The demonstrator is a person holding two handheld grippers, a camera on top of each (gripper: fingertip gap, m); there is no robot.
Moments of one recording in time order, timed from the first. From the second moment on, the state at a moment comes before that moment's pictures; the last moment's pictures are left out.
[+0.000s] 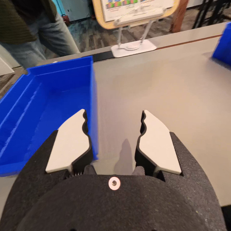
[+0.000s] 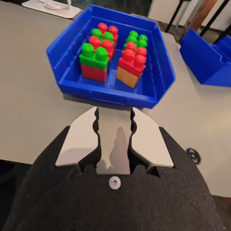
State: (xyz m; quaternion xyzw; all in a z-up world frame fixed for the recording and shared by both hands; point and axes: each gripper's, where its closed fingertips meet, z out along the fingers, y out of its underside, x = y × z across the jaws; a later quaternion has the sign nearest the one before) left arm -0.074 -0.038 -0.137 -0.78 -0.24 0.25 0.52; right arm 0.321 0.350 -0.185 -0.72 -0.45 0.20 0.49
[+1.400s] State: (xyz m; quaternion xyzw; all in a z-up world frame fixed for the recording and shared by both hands) left arm -0.039 0.064 -0.121 -0.77 -0.24 0.20 0.55; right arm 0.309 0.476 -0.174 -0.76 -0.47 0.18 0.40
